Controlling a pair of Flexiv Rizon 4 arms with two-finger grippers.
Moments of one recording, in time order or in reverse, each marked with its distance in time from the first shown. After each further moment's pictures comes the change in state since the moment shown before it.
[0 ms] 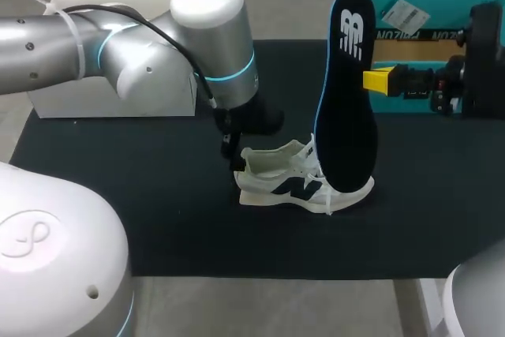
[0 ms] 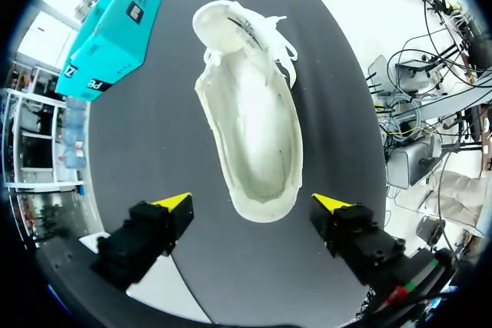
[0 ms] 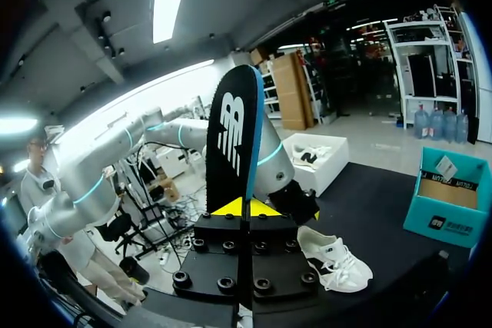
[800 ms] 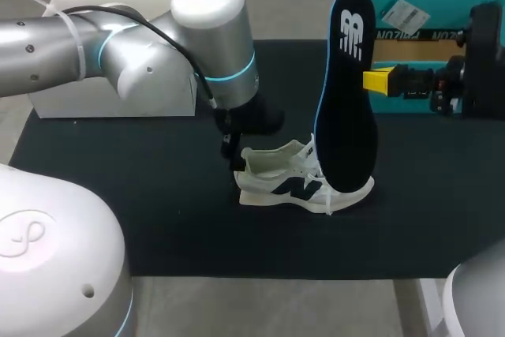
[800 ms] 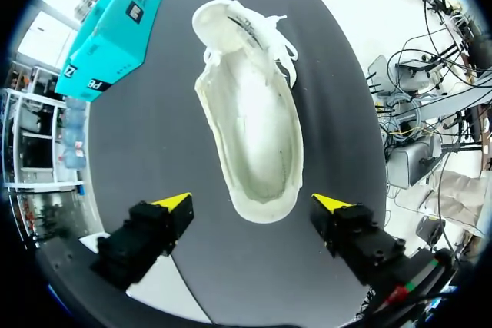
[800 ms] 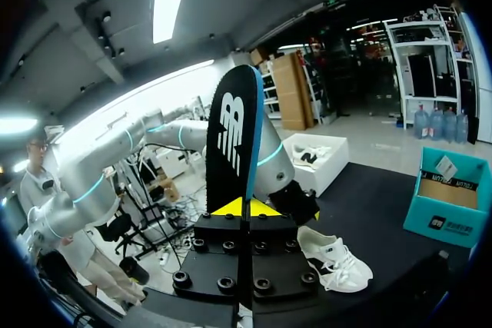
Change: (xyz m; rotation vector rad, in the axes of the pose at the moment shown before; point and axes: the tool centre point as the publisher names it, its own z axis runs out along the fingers) left arm 0.000 0.000 0.001 -0.001 0.000 0.000; right arm 0.000 0.000 0.000 -0.001 0.000 0.000
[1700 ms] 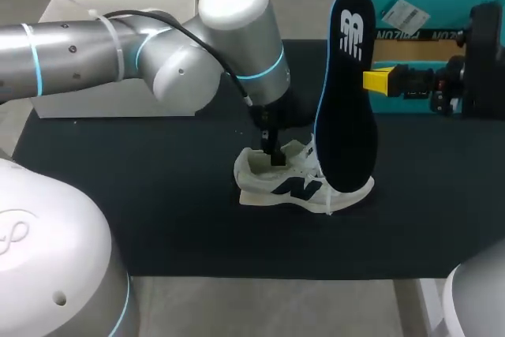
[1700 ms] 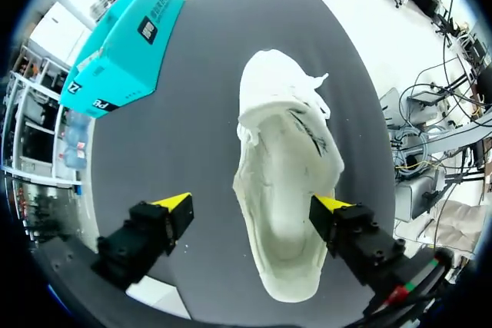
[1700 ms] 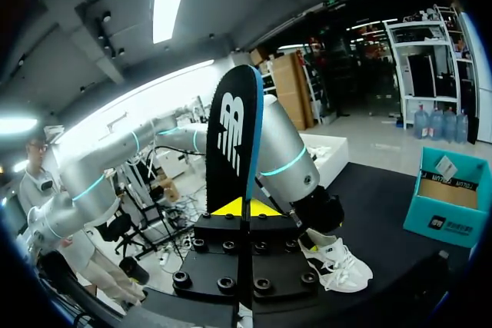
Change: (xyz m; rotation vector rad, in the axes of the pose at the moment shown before) left arm -0.028 -0.072 0.021 0.110 -0.014 -0.082; right arm 0.000 0.000 0.000 0.000 0.000 0.000
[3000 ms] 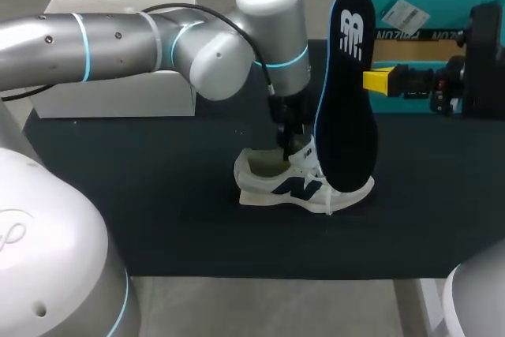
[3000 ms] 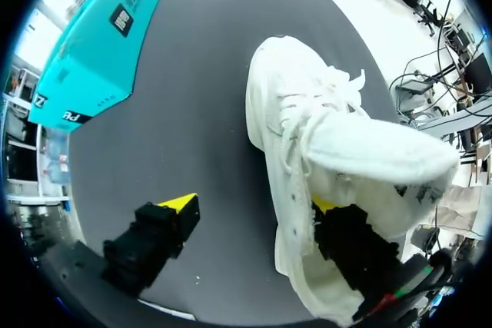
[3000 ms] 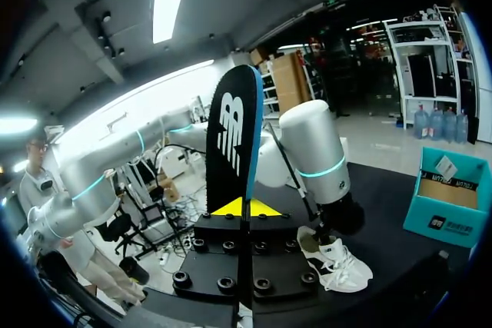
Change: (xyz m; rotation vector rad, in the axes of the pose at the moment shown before) left arm -0.025 -0.016 0.047 -0.043 0.117 0.082; right arm 0.000 0.000 0.000 0.000 0.000 0.000
